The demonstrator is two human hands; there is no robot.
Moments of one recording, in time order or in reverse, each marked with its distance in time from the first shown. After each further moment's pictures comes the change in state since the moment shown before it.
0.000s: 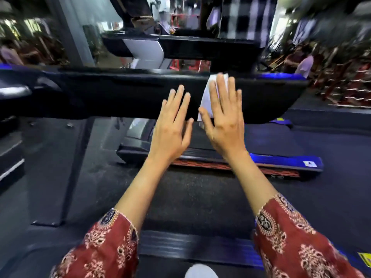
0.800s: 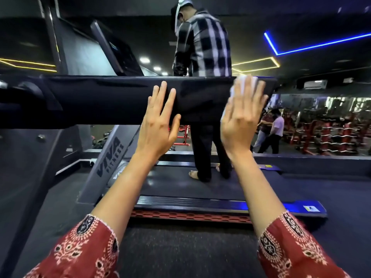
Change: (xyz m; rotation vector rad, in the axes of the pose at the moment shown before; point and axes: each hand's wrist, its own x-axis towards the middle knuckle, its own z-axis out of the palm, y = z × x) left_hand 0.013 -0.018 0.043 0.053 0.330 0.190; right_hand -0.011 0.059 0.005 -0.159 0.472 0.056
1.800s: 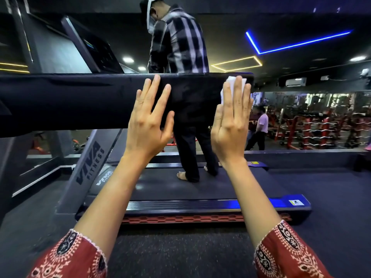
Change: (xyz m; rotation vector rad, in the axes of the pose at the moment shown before) left_hand 0.016 0.028 0.027 0.015 0.127 0.118; right_hand -0.013 0.030 -0.017 0.084 -0.018 0.005
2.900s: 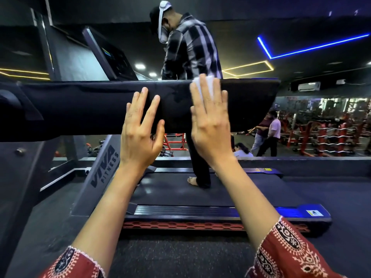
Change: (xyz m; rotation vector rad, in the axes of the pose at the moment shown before) left_hand -0.023 -0.047 -0.028 0.040 0.052 -0.089; right_hand 0.013 -0.062 0.037 -0.051 -0.080 -0.170
